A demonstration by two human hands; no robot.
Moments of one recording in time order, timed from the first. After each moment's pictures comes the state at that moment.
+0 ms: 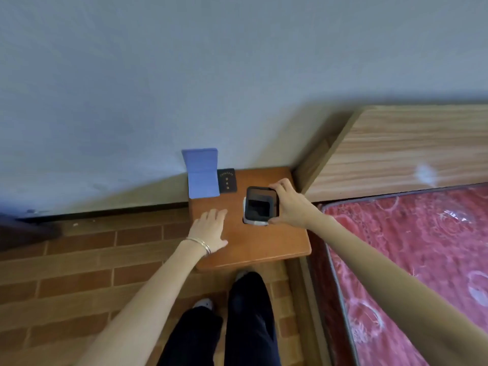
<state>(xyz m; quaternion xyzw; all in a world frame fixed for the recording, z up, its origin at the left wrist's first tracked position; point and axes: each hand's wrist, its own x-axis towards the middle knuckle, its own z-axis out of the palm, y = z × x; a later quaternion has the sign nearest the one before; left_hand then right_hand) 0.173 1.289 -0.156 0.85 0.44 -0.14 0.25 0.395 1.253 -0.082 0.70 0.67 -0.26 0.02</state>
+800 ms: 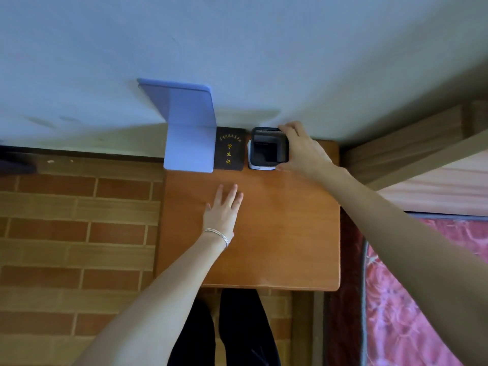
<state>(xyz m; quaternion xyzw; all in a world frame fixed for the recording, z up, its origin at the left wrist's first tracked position) 0.281 1.338 -0.418 0.80 0.51 -0.25 0.22 0.491 1.436 -0.342 0.67 0.69 -0.27 0.02</state>
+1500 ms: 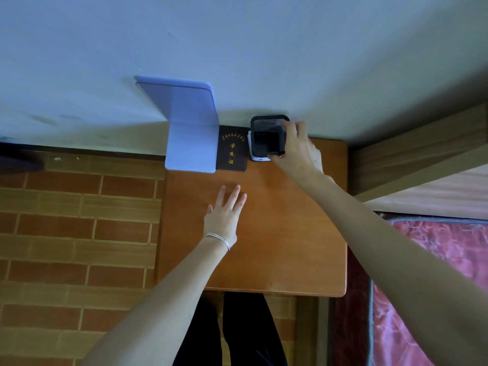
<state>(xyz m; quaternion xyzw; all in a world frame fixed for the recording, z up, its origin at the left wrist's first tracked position) 0.282 1.335 -0.426 0.79 0.53 -0.22 0.22 0.465 1.433 -0.361 0.74 0.64 -0.19 -0.03</state>
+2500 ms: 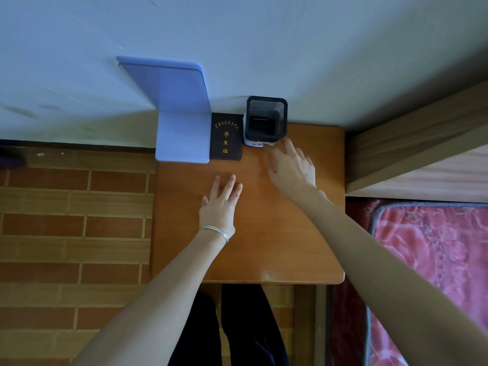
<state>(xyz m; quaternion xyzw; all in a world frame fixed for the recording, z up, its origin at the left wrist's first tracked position) 0.284 1.334 -0.423 0.78 0.54 -0.21 0.24 0.456 1.387 -0.378 0.73 0.65 -0.20 0.06</state>
